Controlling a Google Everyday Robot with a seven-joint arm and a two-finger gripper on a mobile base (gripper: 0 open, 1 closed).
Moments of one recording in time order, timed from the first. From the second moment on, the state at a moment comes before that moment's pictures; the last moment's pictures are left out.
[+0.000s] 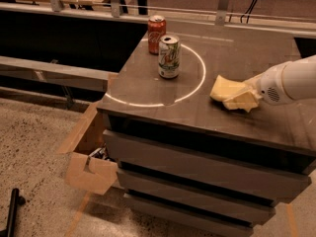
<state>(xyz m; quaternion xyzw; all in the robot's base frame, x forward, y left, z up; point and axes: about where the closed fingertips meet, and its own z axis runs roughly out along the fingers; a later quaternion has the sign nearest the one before) 0.576 -0.235 0.851 -0.36 0.85 0.07 0.38</state>
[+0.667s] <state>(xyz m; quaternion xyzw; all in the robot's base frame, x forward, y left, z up) 0.589 -0.212 0.837 -0.38 0.84 0.09 0.38</state>
